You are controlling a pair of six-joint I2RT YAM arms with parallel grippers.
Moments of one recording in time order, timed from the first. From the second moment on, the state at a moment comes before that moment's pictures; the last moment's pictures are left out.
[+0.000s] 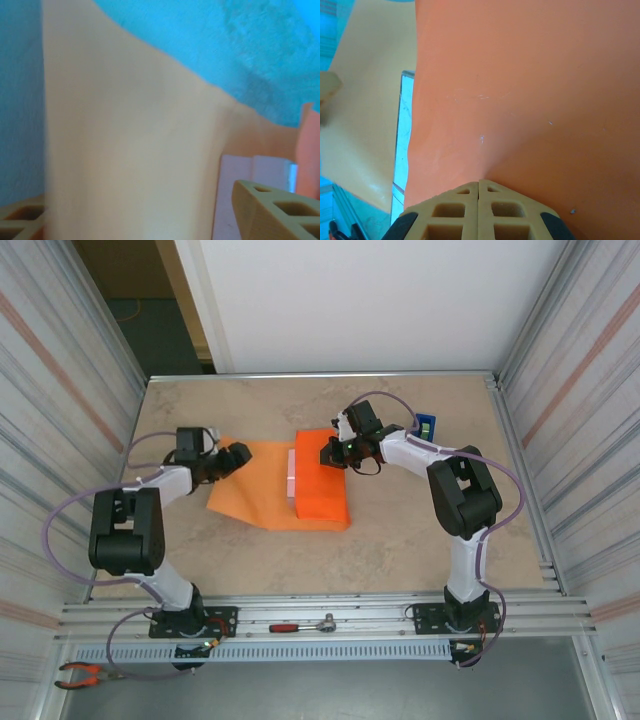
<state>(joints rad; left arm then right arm) -0.01 1.63 0.87 -0.06 0.45 -0.54 0.51 1.99 1.38 -0.32 -0.51 0.57</state>
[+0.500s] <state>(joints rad) 0.07 1.53 0.85 -0.29 0.52 -0.47 0.51 1.99 1.38 -0.32 -0.51 0.57</state>
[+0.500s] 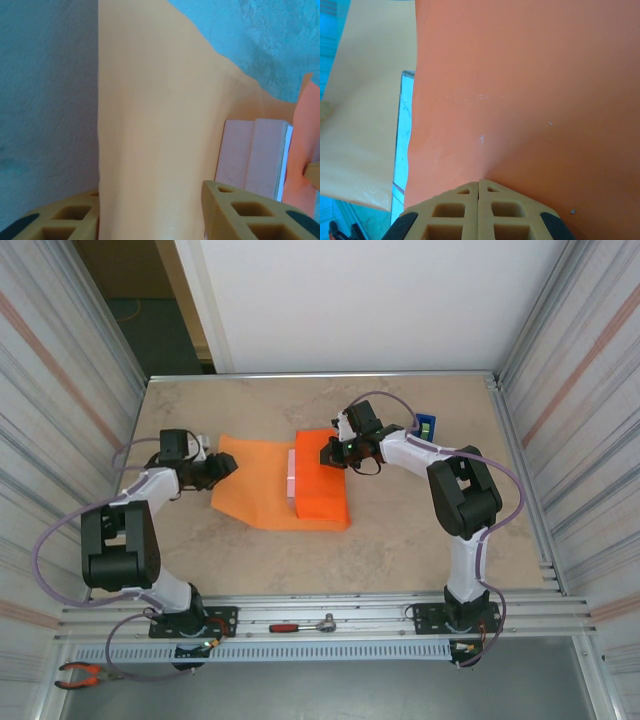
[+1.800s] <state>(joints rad) -0.45 1.38 0.89 -0.25 0.51 -0.63 0.51 1.99 1.37 -0.30 -0.51 0.57</state>
